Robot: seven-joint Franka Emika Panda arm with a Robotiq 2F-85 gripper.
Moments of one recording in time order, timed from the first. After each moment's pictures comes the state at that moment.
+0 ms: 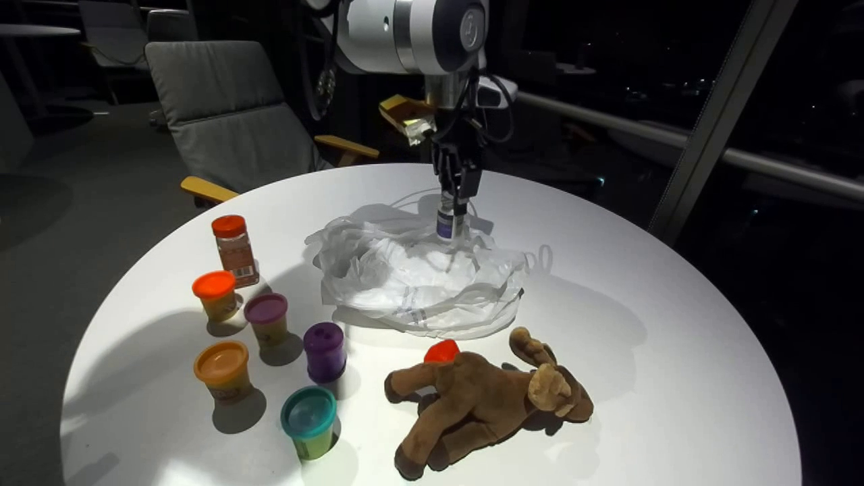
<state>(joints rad) 0.10 0.92 -0.13 -1.26 -0.01 2.26 0.74</state>
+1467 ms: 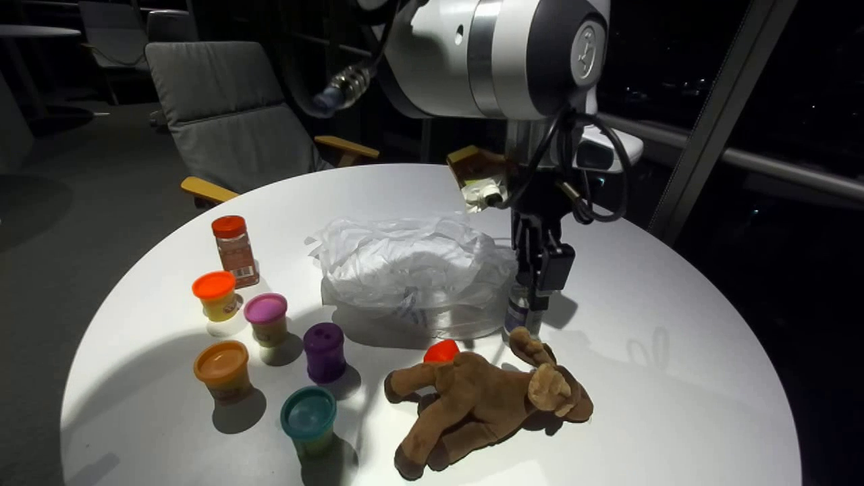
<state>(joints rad) -0.01 0.68 -0.25 -1.76 -0.03 2.41 0.83</state>
